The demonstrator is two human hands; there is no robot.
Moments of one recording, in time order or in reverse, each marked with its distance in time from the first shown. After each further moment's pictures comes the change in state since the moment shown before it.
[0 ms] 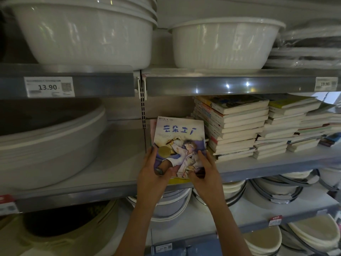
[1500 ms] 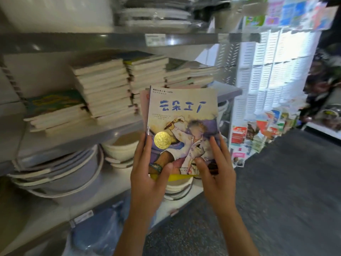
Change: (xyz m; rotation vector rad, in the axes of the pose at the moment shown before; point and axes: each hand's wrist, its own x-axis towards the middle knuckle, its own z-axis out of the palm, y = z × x) left_hand -0.276 0.163 0.219 -0.252 -0.229 0.422; right_hand -0.228 0.107 -0.325 -0.003 0.524 -0.085
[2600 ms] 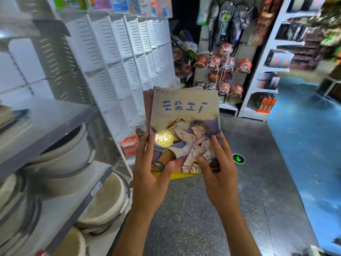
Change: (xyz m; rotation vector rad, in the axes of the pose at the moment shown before) left_hand 0.099 0.043 0.567 -0.367 -0.570 0.129; right_hand 0.194 0.283 -0.367 -0.390 0.472 0.257
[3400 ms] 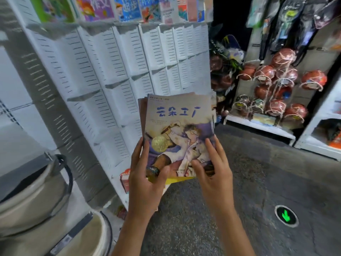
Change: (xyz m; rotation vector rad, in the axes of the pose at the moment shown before) left_hand 0.277 -0.146 0.226 0.222 0.248 -0.084; right_hand 0.362 0.232 0.064 0.142 -0.249 -0.068
